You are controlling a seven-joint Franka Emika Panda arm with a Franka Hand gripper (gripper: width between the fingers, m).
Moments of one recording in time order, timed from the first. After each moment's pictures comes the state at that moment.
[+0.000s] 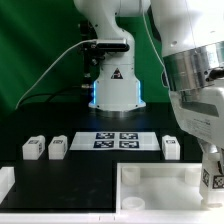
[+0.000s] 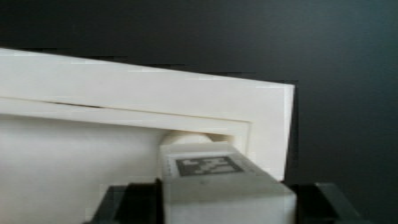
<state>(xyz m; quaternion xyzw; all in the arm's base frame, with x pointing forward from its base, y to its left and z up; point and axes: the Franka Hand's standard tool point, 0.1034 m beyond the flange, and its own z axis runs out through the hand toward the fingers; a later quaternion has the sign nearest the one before) 0.628 0.125 0.082 -0.75 0.65 0.01 0.14</state>
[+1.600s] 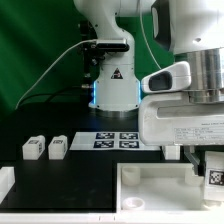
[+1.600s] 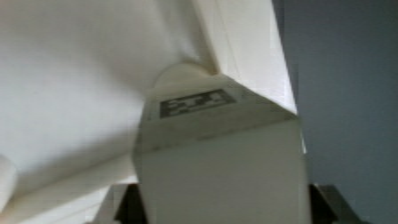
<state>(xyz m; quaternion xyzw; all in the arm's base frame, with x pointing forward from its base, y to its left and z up) 0.637 0.118 0.078 -0.97 0.20 -0.07 0.07</state>
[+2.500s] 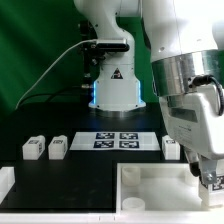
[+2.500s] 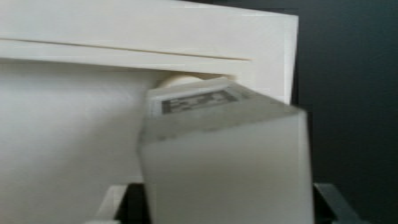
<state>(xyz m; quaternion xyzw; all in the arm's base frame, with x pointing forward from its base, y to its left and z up) 0.631 0.101 0.070 -0.74 0.66 -0.03 0.14</state>
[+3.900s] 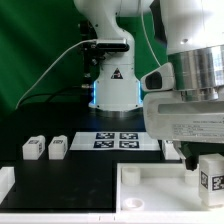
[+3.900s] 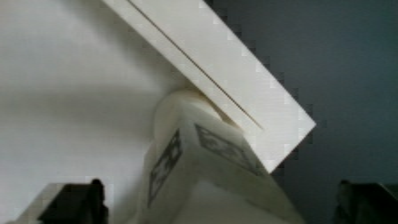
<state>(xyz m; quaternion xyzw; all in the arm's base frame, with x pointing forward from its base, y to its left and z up) 0.629 0.117 0.078 -0.93 0.35 -0.05 0.10</state>
